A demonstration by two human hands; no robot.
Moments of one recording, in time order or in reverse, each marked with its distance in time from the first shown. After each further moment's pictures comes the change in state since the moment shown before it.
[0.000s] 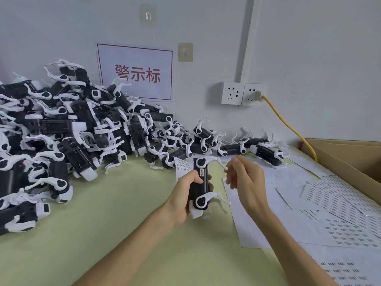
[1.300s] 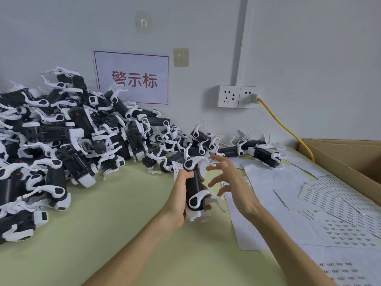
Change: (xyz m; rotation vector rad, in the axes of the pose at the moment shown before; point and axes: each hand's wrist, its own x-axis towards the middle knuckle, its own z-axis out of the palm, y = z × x) left_hand 0.000 0.001 0.004 -0.021 0.119 0.029; right_hand -0.001 0.000 0.002 0.034 -0.305 0.144
